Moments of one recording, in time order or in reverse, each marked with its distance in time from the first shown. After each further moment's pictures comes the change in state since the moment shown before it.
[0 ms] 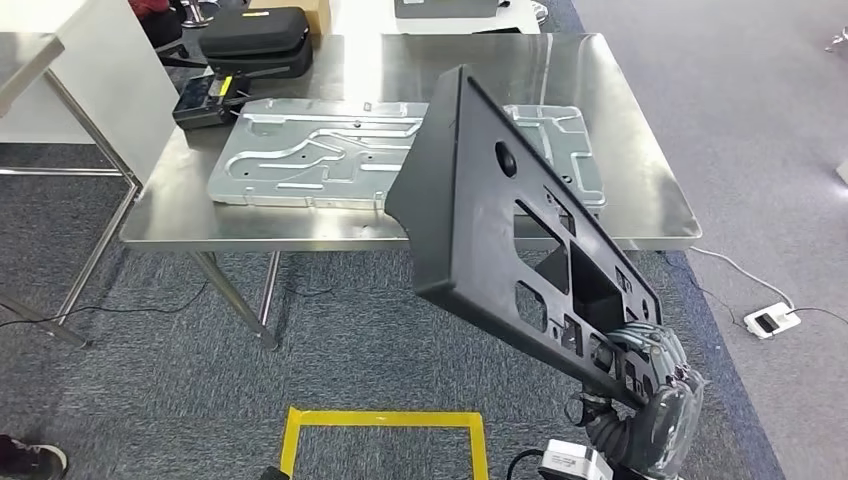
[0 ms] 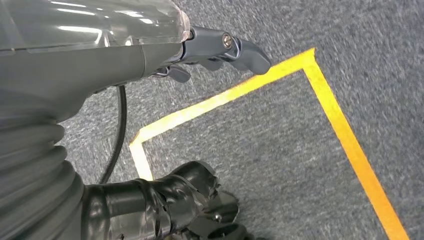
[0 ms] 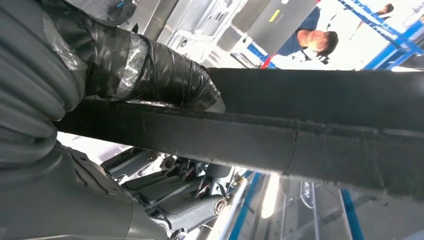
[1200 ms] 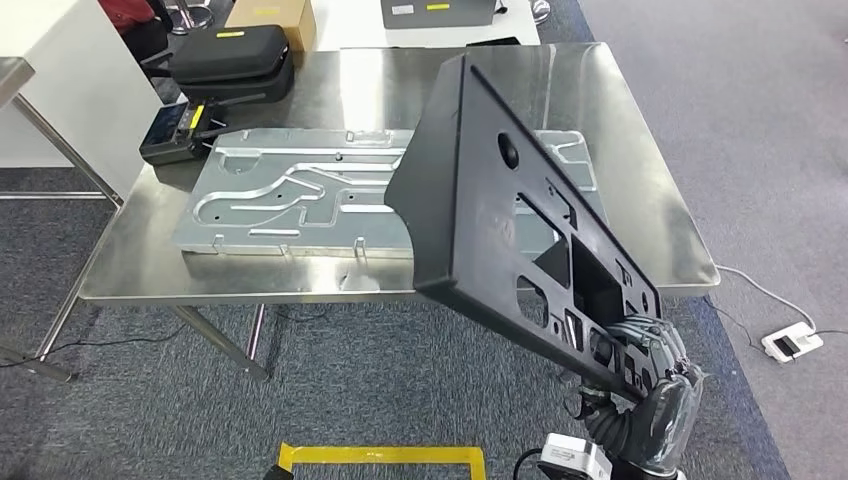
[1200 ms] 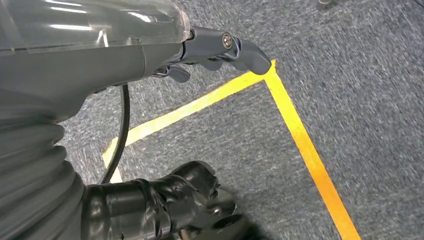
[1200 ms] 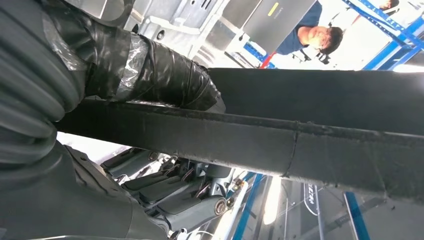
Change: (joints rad) left arm -0.001 0.004 -0.003 0.000 -0.003 0.006 0.000; right arm -0.018 -0.002 0.002 0.003 -0.004 0.000 -0.002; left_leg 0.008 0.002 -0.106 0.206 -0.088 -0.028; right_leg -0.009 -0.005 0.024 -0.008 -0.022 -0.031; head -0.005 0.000
